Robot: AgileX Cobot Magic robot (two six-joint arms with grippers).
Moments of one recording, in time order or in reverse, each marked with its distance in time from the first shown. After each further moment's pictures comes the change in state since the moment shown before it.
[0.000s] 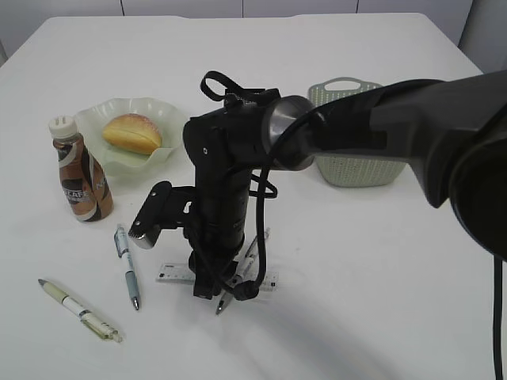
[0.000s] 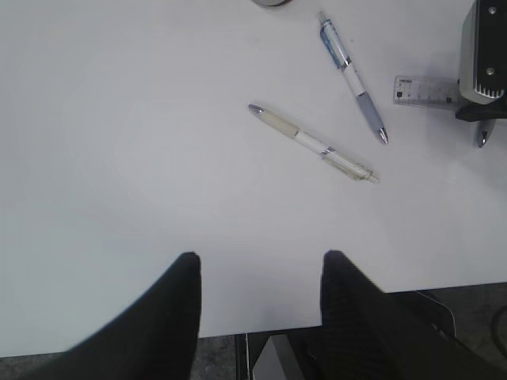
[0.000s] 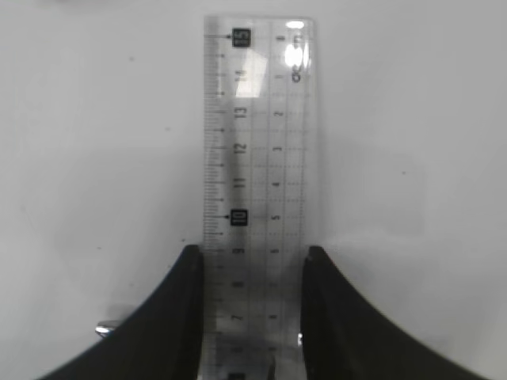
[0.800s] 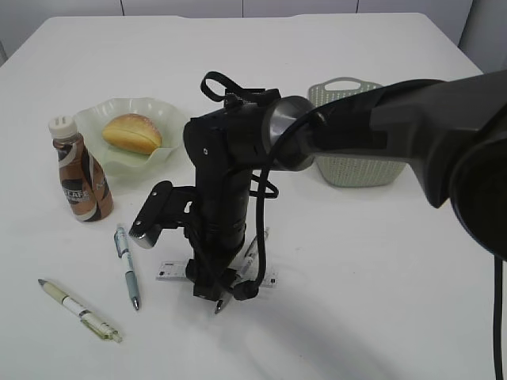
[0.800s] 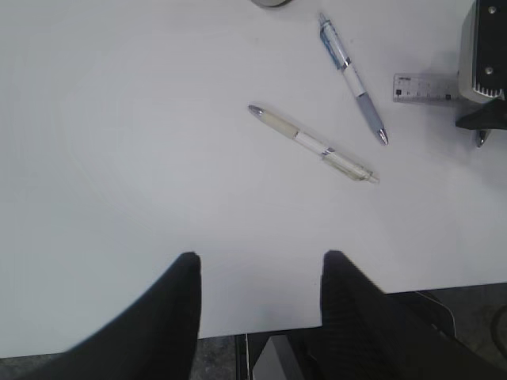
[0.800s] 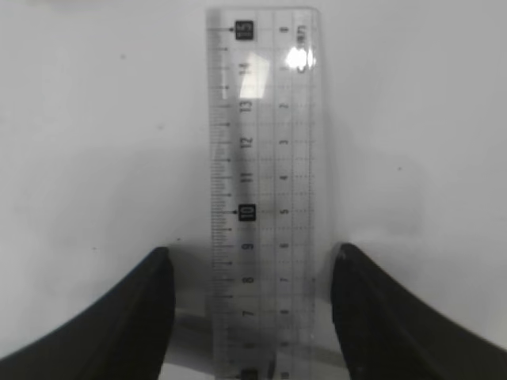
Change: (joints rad) left arm 0.000 0.000 0.000 0.000 0.000 0.000; right arm 0.000 0.000 0.002 0.000 -0.006 0.017
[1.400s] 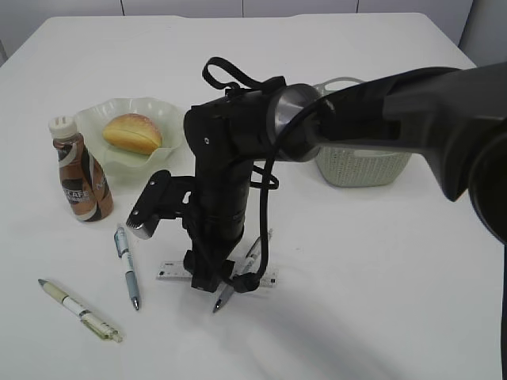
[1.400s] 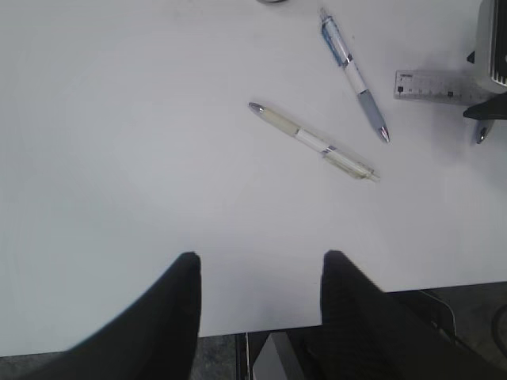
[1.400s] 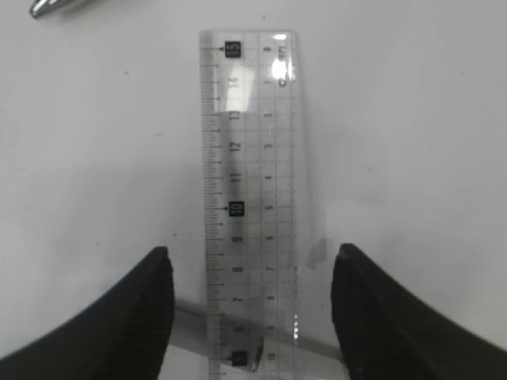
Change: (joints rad) left arm 0.000 0.008 0.000 0.000 0.000 0.000; right arm 0.000 -0.036 0.004 -0.004 -0.006 0.000
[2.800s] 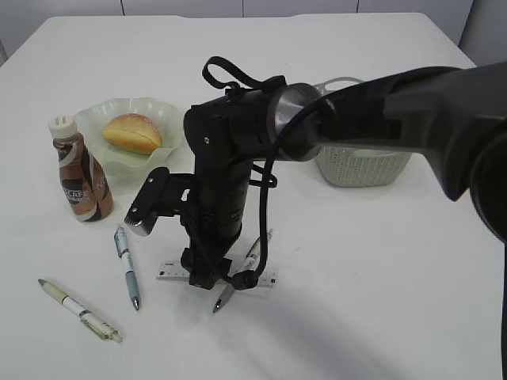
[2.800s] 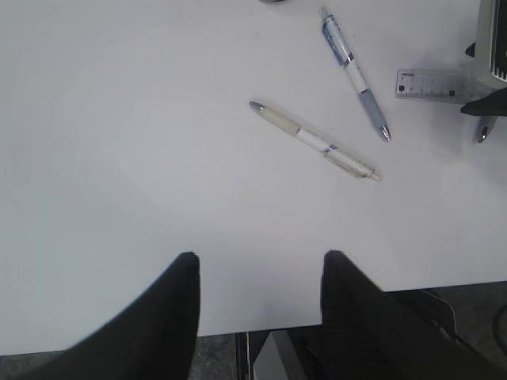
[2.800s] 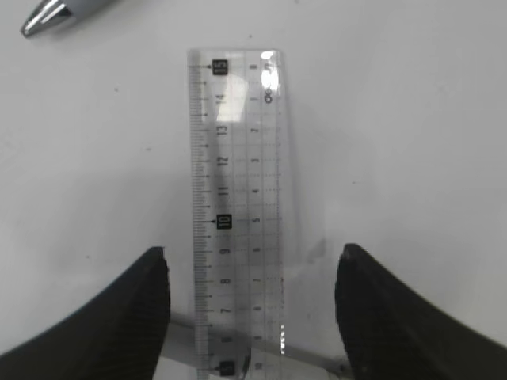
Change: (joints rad) left arm 0.000 0.006 0.000 0.002 0.000 0.000; right arm 0.000 -0.002 0.000 0.000 -0.027 0.002
